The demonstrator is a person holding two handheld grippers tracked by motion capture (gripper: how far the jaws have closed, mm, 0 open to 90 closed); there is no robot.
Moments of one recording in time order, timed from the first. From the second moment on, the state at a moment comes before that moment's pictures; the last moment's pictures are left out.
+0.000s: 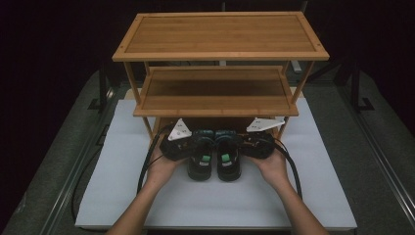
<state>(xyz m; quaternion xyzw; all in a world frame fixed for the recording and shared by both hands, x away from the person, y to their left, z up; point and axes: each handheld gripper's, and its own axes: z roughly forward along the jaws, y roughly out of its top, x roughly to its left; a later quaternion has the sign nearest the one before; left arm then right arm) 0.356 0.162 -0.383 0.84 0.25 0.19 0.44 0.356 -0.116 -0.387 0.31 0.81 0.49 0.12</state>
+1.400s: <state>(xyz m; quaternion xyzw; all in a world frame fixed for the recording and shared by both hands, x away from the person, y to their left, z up) 0.384 0.153 -0.397 0.83 0.26 0.25 0.43 0.382 -0.114 -0.401 0.34 0.78 0.49 0.18</state>
